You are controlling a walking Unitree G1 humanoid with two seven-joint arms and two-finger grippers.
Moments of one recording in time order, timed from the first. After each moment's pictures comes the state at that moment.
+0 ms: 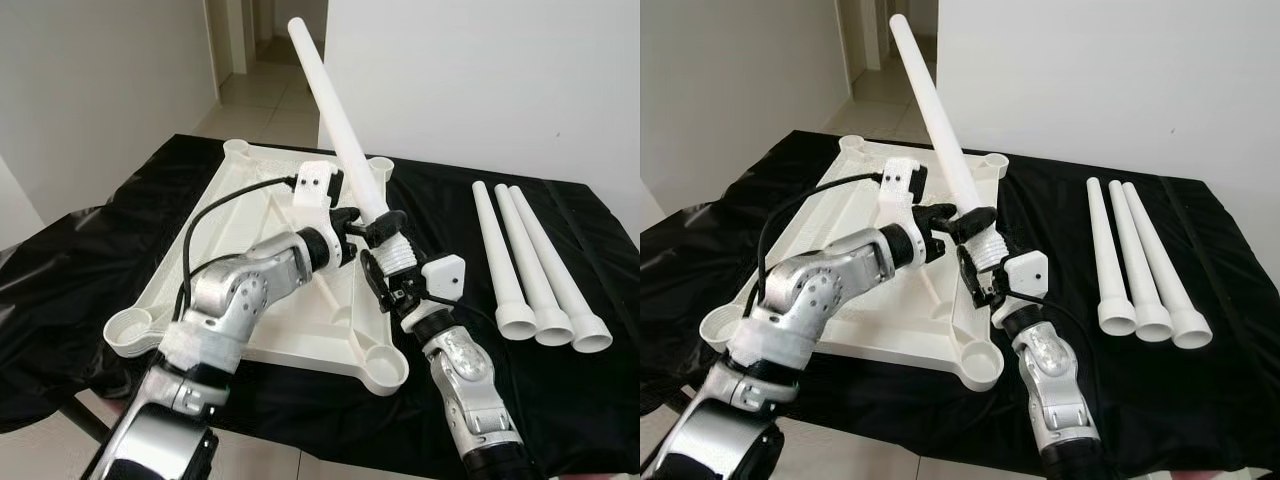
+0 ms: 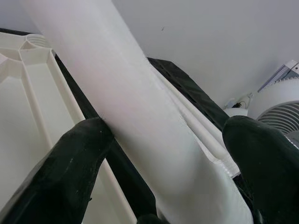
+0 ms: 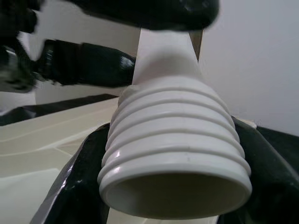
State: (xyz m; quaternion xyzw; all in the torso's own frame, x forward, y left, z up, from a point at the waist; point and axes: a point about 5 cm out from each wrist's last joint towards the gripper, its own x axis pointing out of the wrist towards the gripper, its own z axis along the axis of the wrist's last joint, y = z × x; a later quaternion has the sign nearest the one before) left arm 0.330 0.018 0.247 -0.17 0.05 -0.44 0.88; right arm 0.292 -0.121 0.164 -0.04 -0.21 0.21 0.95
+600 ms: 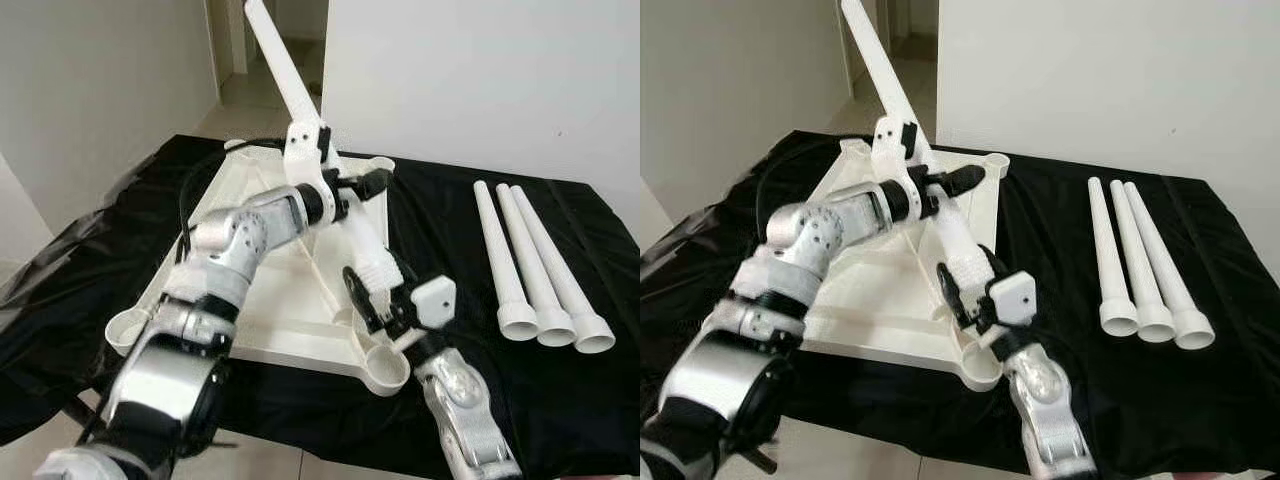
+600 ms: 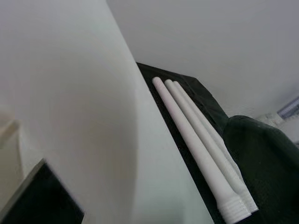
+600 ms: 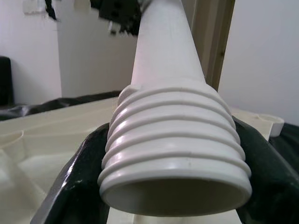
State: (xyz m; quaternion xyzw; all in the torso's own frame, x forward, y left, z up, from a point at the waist) left arm 0.376 0.040 0.281 -0.20 0.07 -0.38 0.90; right arm 0.259 -0.117 0.145 -0.05 -0.20 0.24 0.95
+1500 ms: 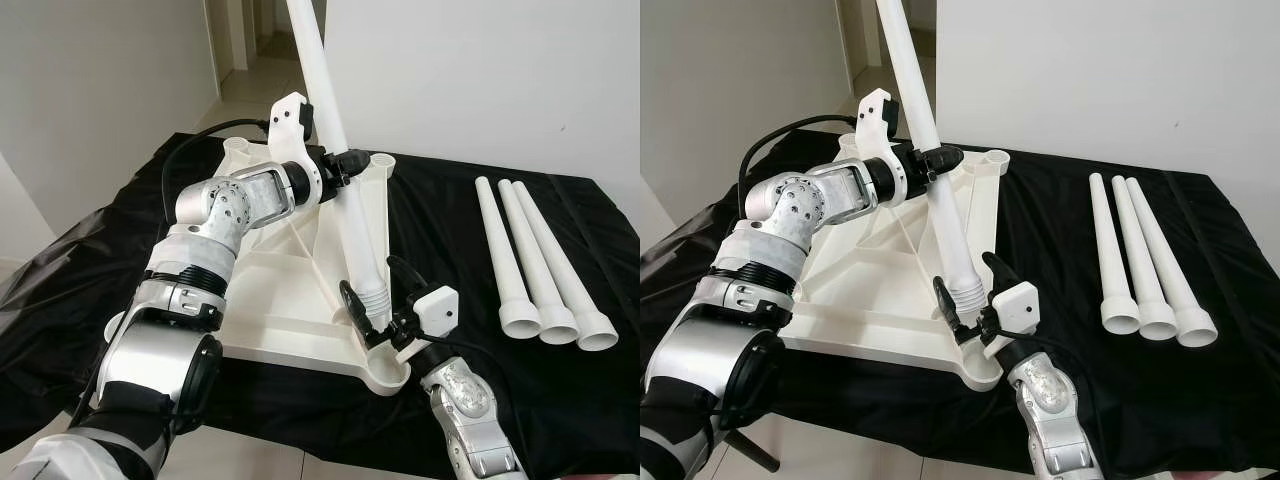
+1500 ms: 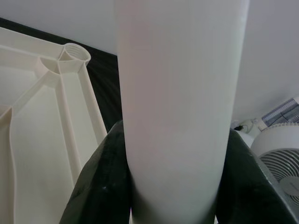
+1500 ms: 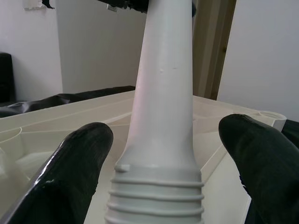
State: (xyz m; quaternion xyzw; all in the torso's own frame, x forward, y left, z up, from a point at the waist) left arm 0.378 0.044 0.294 -0.23 0.09 -0.38 0.89; right arm 0.263 -0.120 0.149 -0.05 -0.20 0.23 0.95
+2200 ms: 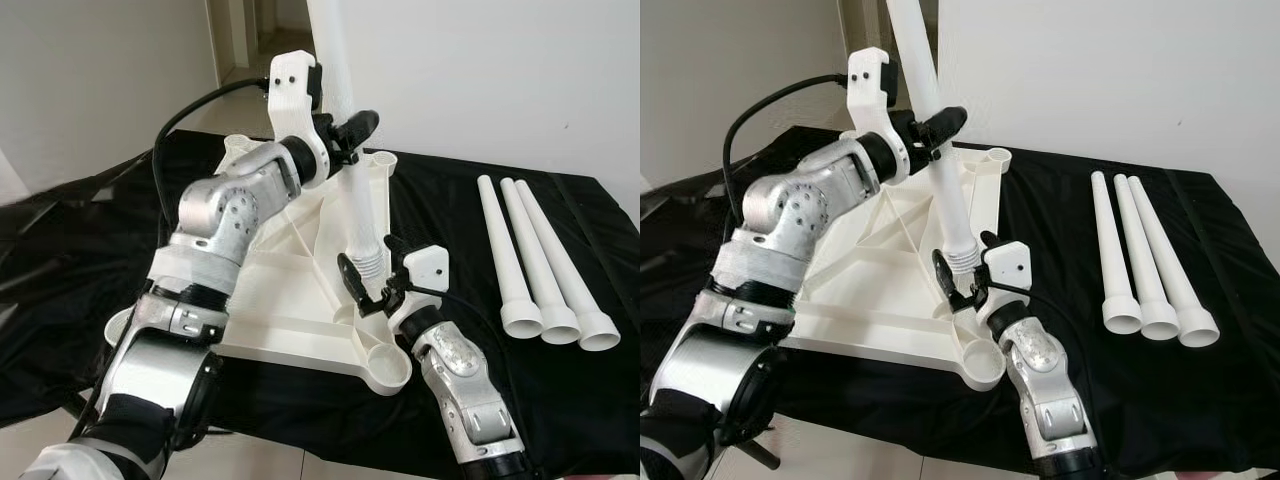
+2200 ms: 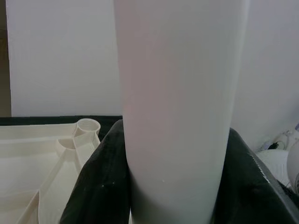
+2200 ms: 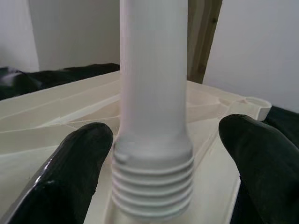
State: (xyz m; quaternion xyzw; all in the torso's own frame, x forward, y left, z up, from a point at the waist) left arm 0.355 0.033 0.318 -0.13 -0.08 -0.38 0.91; right arm 0.292 -0.112 0.183 -0.09 -0.14 0.20 0.97
